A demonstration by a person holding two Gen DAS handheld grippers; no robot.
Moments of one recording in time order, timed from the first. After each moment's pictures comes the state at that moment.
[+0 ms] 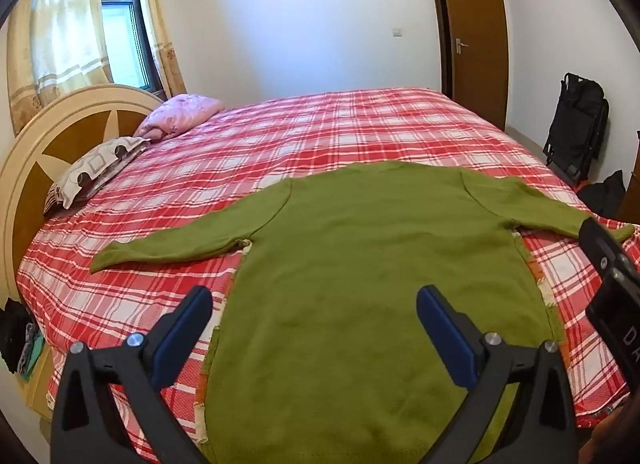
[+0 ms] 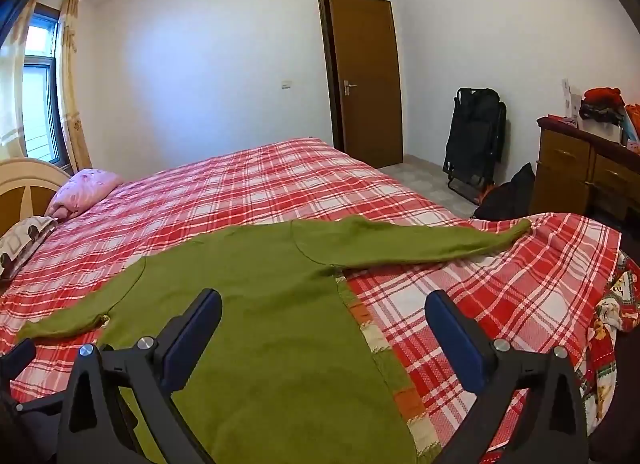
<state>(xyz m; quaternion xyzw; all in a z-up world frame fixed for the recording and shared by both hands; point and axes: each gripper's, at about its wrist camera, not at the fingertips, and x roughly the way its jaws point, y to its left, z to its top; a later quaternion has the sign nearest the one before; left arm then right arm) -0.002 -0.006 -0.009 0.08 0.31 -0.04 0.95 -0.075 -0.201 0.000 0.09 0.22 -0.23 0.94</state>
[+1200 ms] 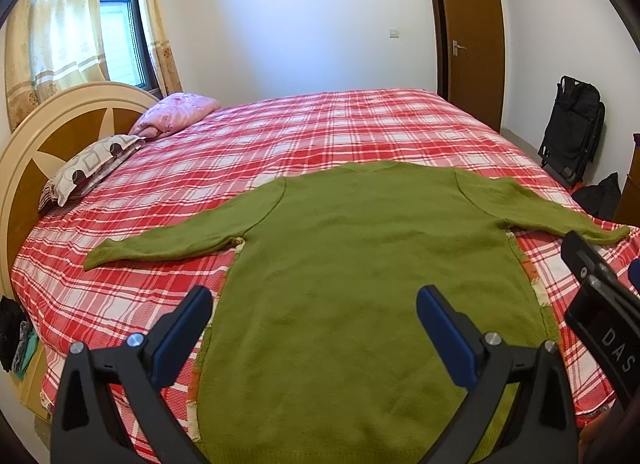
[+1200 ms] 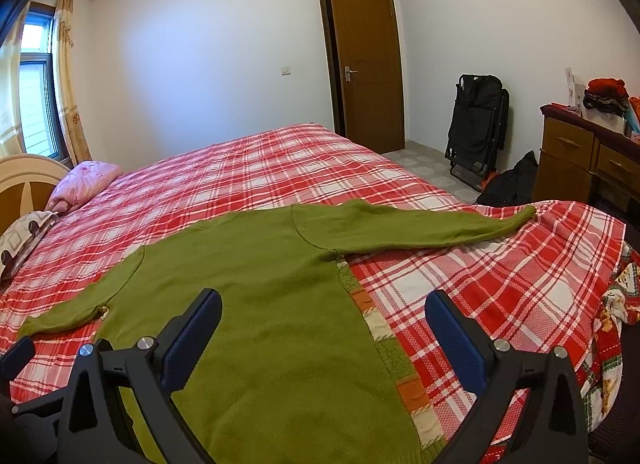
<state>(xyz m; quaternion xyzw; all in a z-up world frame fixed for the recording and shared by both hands) -0.003 -0.011 -0.009 0.07 0.32 -0.05 0.94 -0.071 -0.203 -0.007 0.09 0.24 -0.23 0.94</state>
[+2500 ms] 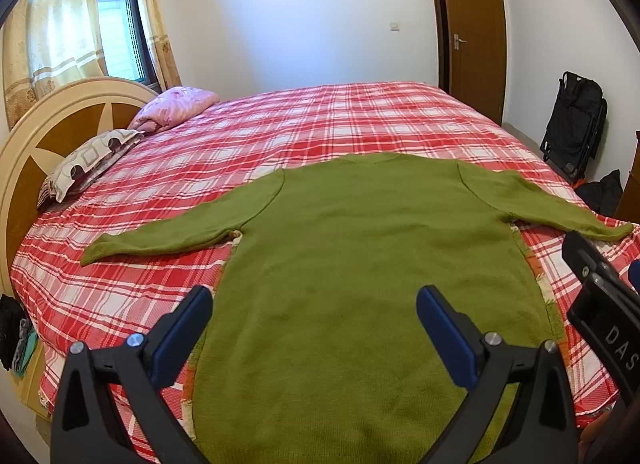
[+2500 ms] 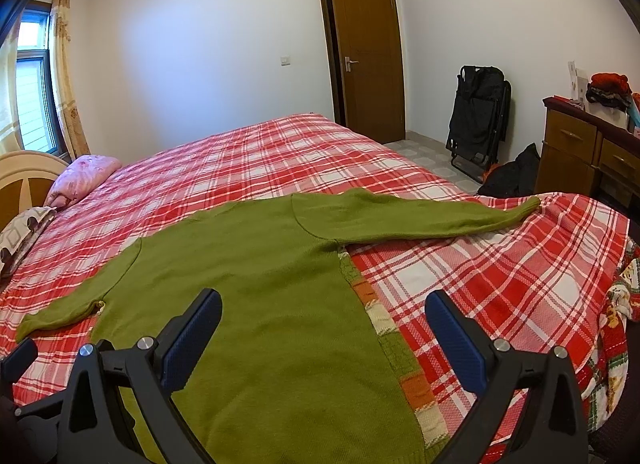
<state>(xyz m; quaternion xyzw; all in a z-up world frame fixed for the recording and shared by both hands) 0.002 -0.011 -0.018 0.08 0.33 -0.05 0.94 -0.061 -0.211 -0.017 0.10 0.25 -0.23 0.93</state>
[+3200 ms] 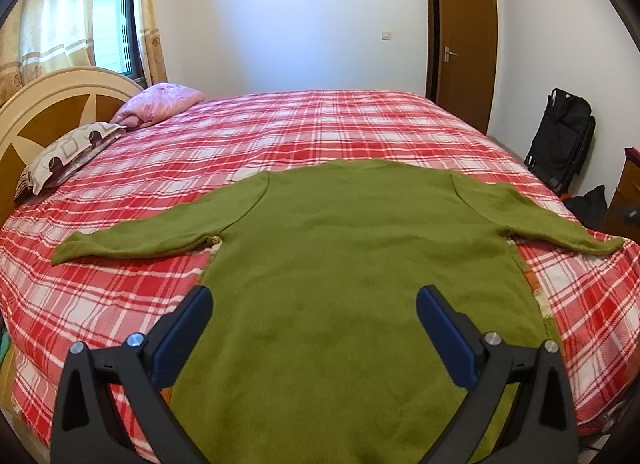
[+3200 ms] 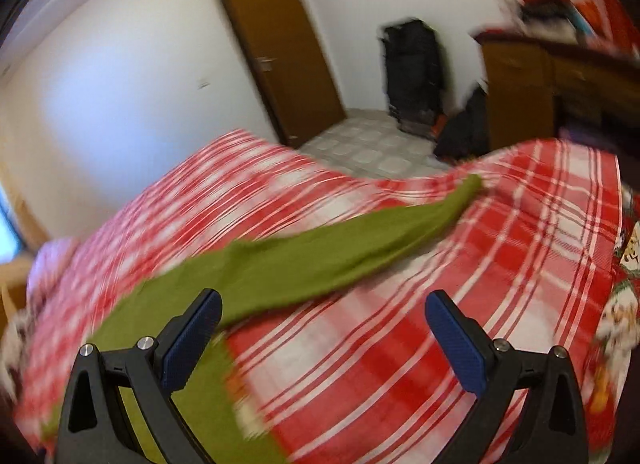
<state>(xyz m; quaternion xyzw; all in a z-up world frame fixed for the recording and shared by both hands) 0.030 -0.002 -0.030 0.05 0.32 -0.08 0.94 -0.070 -0.459 -0.018 0.29 0.24 -0.31 0.87</state>
